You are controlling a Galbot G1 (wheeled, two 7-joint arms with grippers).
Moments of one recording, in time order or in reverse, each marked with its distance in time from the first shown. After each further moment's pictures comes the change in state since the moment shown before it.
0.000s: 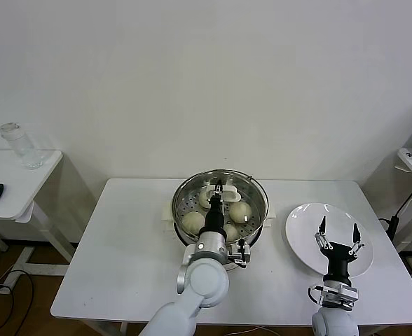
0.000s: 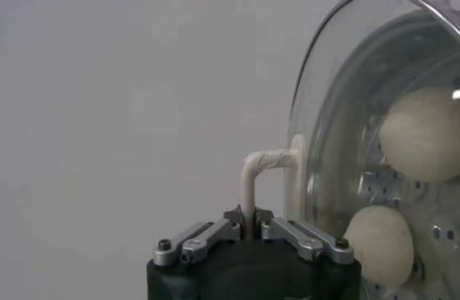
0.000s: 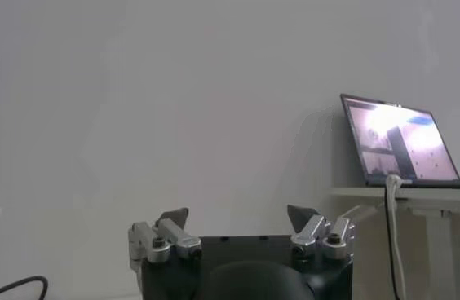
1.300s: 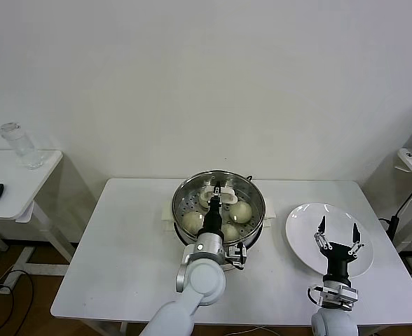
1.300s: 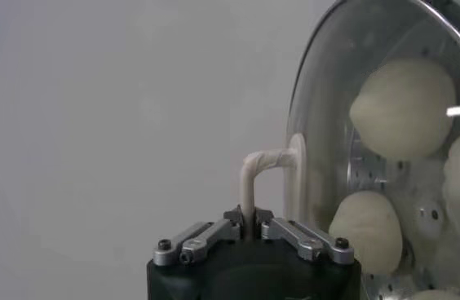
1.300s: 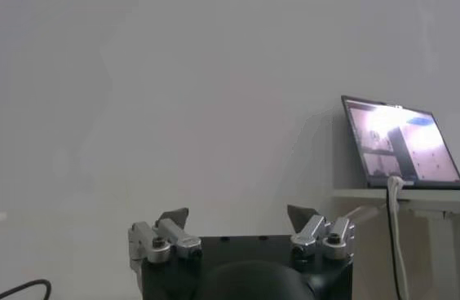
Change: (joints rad) left arm 0.006 -0.002 -0.026 0.062 0.053 -0.048 -0.045; right arm -0.006 0.003 -0.002 0.012 0.000 0.003 0.000
